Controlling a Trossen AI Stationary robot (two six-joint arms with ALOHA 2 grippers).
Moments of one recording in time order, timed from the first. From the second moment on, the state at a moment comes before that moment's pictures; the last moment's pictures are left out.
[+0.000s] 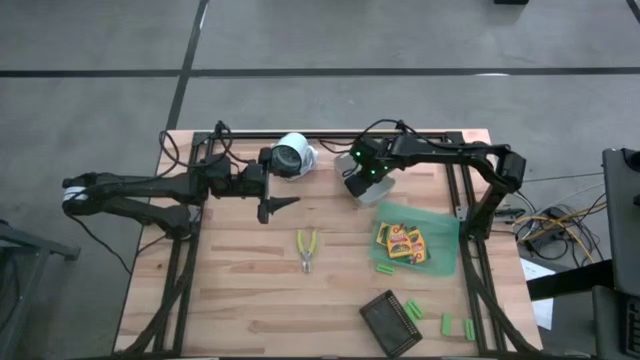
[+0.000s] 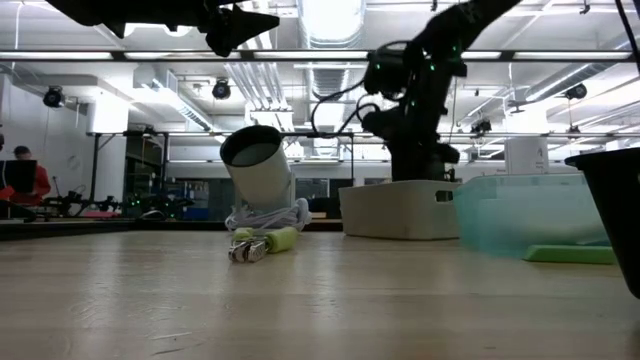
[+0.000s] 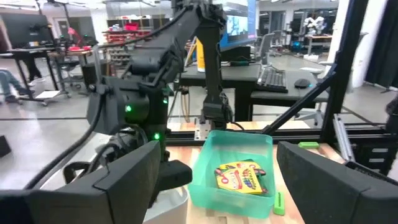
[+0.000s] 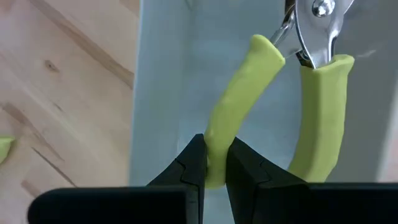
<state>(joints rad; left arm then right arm) 0.15 0.99 0.67 0.37 0.12 0.03 -0.42 1.72 1.19 -0.69 -0.04 0.52</state>
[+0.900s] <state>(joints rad) 0.15 0.99 0.67 0.37 0.06 0.03 -0.44 1.72 1.05 -0.61 -0.11 0.52</state>
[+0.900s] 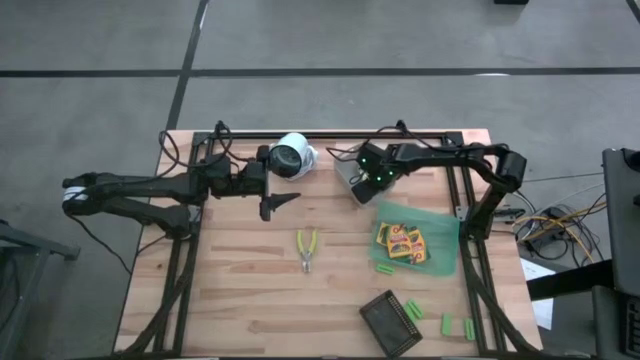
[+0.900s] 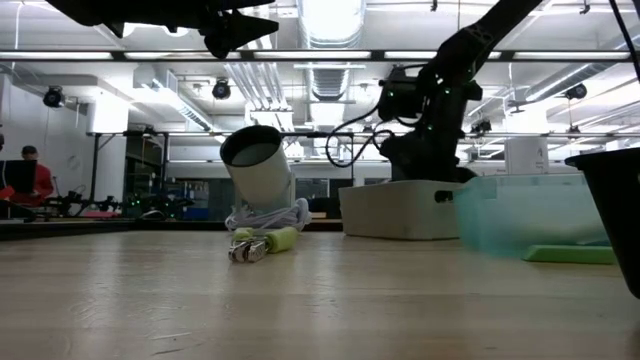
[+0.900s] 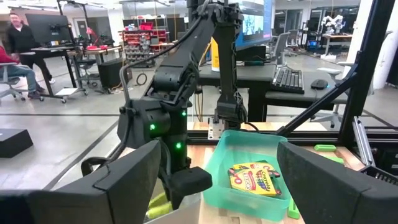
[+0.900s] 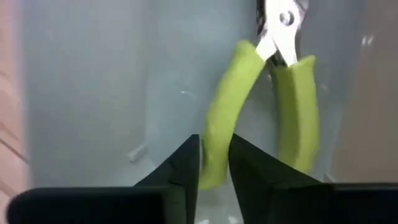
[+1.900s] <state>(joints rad) 0.15 0.97 0.68 0.37 0.06 0.06 -0.38 1.72 1.32 -0.68 -0.16 0.66</state>
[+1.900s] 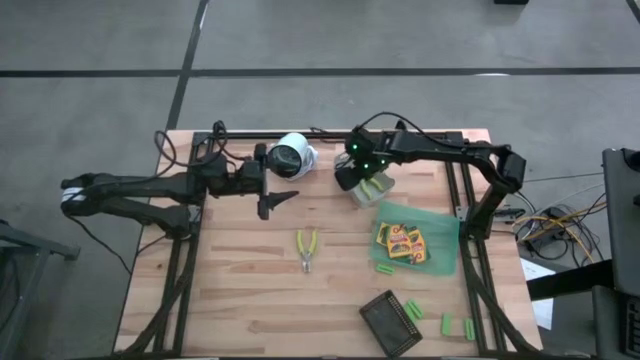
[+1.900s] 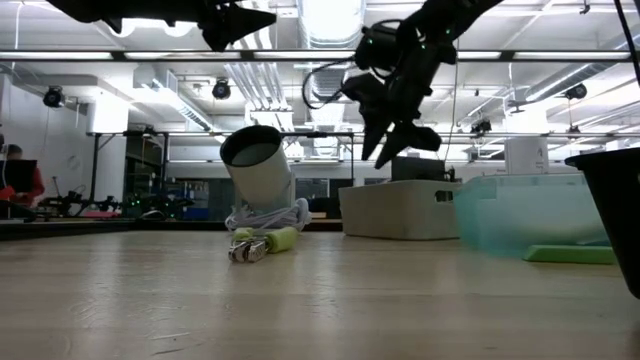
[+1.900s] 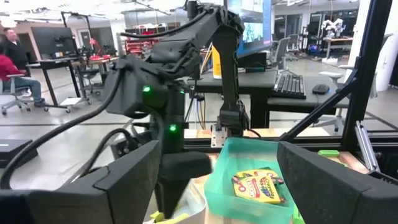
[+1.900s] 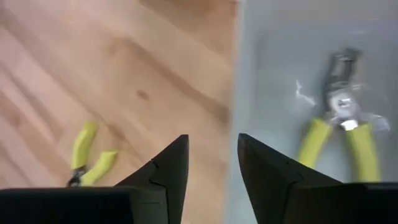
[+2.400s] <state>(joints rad) 0.15 0.95 0.69 0.36 0.06 0.16 -0.14 1.72 1.34 -0.67 0.00 0.90</state>
